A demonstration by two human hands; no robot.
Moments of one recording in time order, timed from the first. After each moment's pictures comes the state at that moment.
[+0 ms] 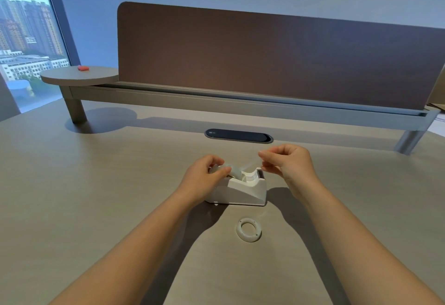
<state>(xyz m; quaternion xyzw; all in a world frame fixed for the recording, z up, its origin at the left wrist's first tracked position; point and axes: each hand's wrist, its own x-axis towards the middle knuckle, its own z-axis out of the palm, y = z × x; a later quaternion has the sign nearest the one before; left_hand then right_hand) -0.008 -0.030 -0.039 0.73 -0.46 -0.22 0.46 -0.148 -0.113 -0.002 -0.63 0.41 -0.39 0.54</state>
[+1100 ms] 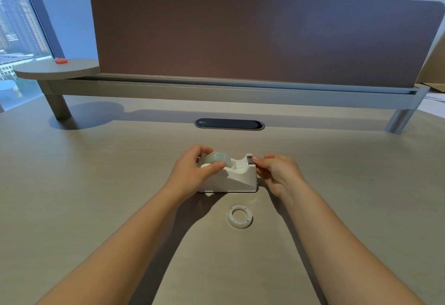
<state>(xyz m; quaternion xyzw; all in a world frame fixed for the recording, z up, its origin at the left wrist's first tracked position) -0.008 -0.029 -0.048 0.73 -0.46 -0.20 0.47 -0.149 -0.122 -0.040 -0.41 0.47 -0.37 0.69</state>
